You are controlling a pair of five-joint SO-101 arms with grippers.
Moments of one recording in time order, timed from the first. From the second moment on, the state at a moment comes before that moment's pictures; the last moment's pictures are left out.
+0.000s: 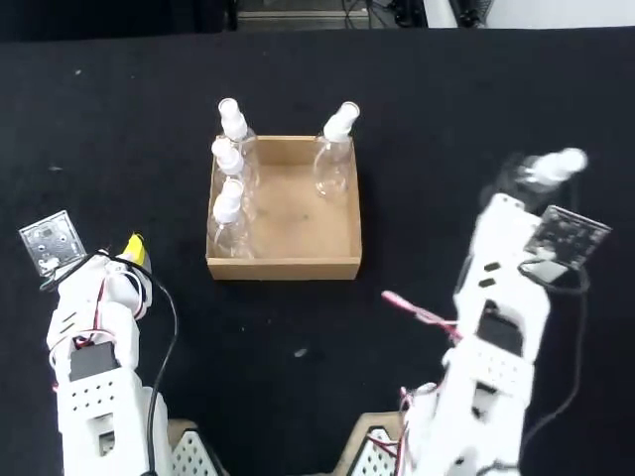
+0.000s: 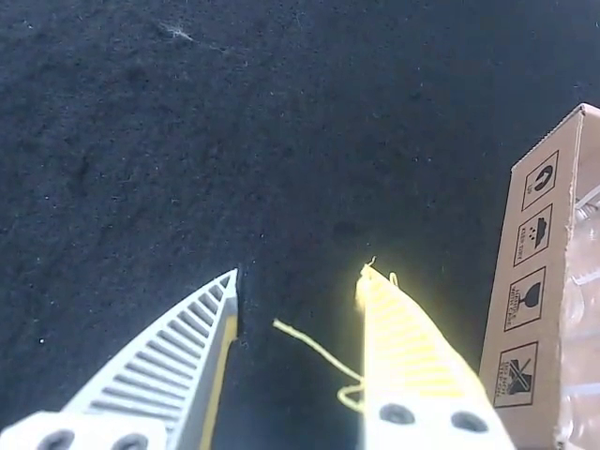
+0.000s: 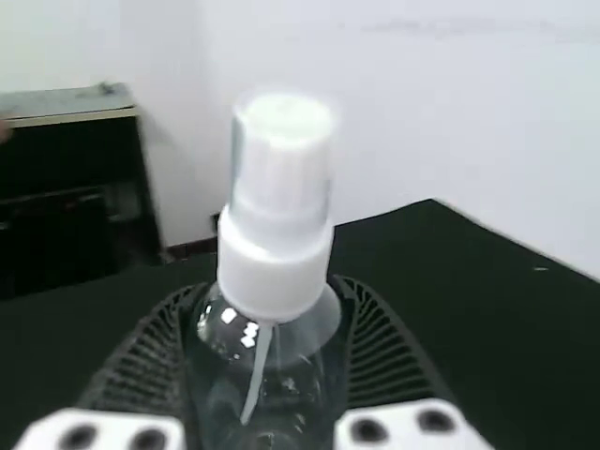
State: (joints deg) left arm -22.9 -73.1 89.3 23.9 7.9; right arm 22.4 -59.3 81.6 -12.0 -1.7
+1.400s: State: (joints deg) left arm -22.9 -73.1 89.3 23.9 7.9; right arm -15.5 -49.5 86.6 -8.5 -6.9
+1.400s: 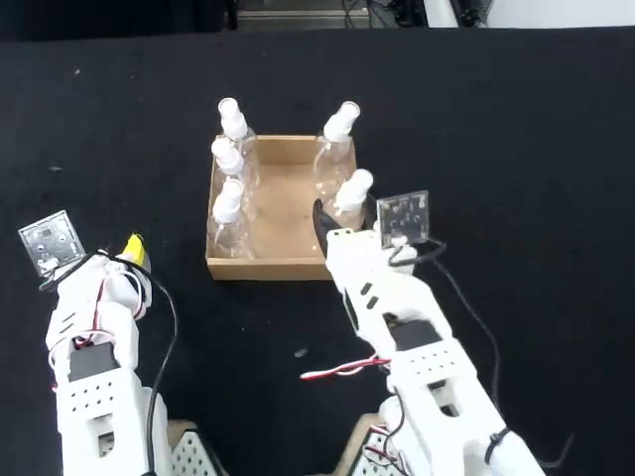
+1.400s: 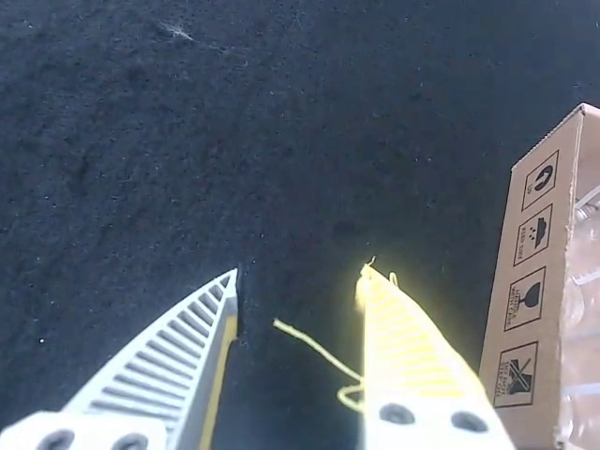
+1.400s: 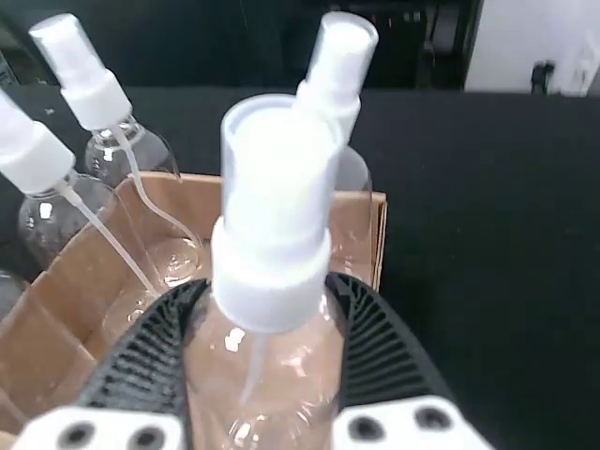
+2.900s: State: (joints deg) left arm -22.9 -73.1 89.3 23.9 7.9; right arm -16.6 -46.5 82.4 -0.8 3.0
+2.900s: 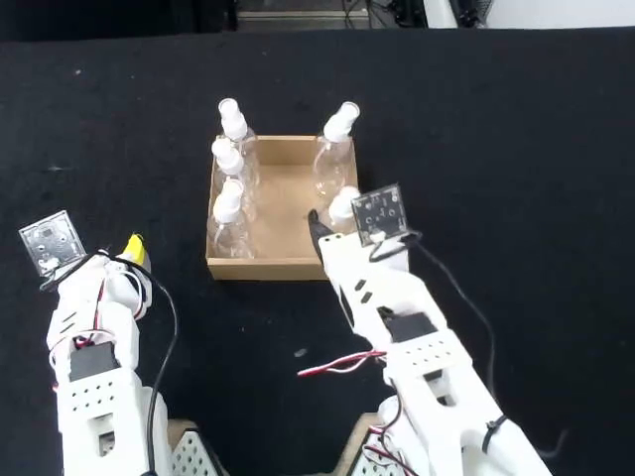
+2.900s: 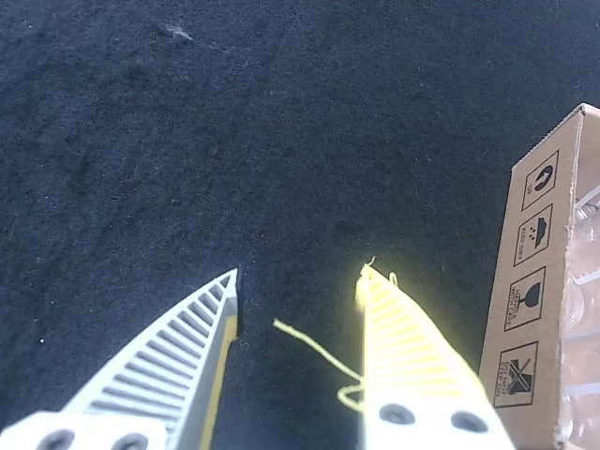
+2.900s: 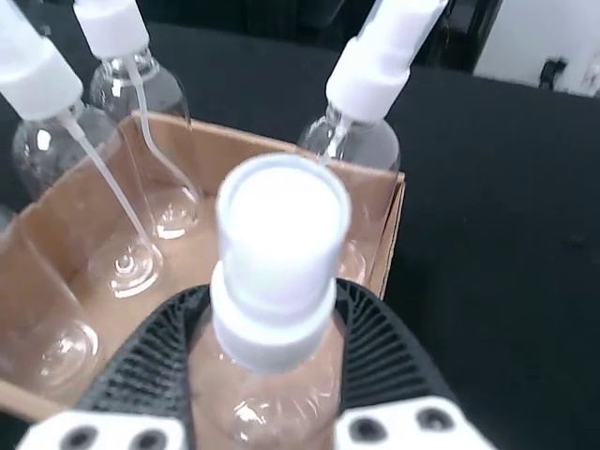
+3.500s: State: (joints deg) left arm -22.9 -73.1 89.3 23.9 7.9; right arm -16.6 -46.0 81.1 1.8 3.1
